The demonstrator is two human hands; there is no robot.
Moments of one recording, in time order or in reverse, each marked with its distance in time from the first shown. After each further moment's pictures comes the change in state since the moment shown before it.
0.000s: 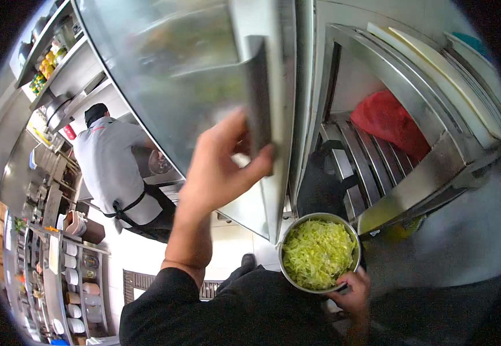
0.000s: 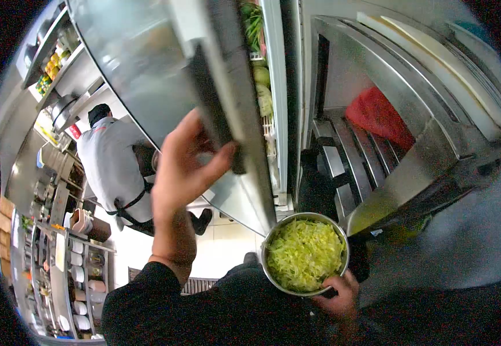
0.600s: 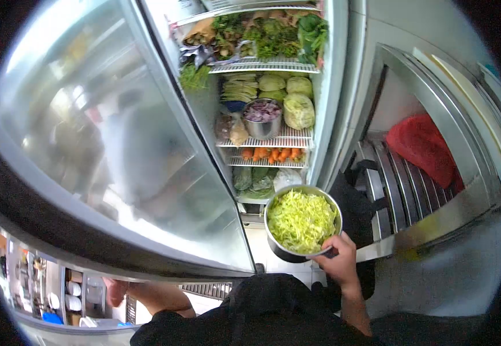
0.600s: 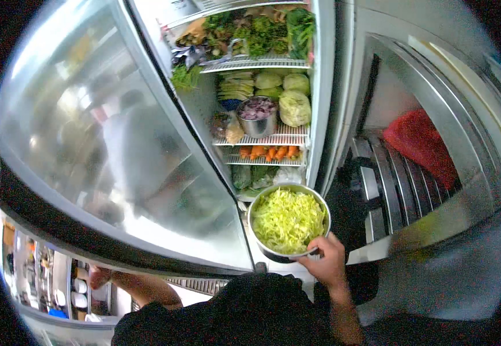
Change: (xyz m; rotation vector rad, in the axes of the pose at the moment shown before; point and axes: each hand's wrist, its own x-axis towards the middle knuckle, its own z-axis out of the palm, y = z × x) left_hand -0.289 0.093 -0.056 0.103 1.216 0.343; right_hand 0.043 0.021 -0.013 0.184 -0.076 -0.096
